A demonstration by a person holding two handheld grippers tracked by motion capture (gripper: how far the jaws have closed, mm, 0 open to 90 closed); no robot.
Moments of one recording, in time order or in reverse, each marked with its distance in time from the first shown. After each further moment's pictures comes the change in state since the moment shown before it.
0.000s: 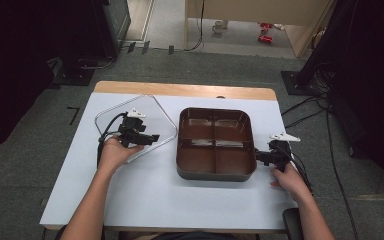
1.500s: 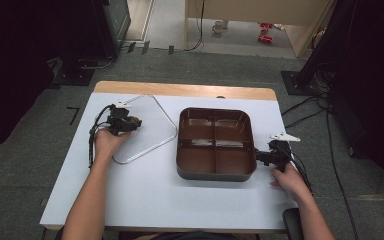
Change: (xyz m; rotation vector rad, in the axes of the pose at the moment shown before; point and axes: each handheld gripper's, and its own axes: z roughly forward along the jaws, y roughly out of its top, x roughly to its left) left arm 0.074 -0.009 0.024 -0.036 0.147 -0.094; right arm 0.000 0.000 0.000 -0.001 0.000 0.001
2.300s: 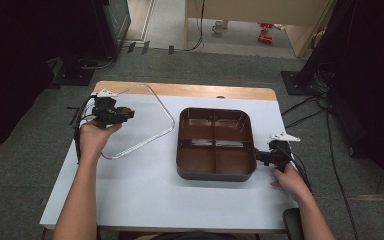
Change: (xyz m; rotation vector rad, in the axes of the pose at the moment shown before) left arm -0.016 0.035 -0.083 -0.100 -0.042 -0.005; right arm 0.000 0.000 0.000 0.001 0.000 0.000
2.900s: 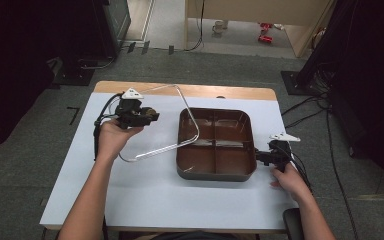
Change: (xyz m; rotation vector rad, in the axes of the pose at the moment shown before) left arm -0.072 0.020 0.016 0.008 -0.149 0.153; right arm 0.000 0.000 0.000 0.000 0.000 -0.003
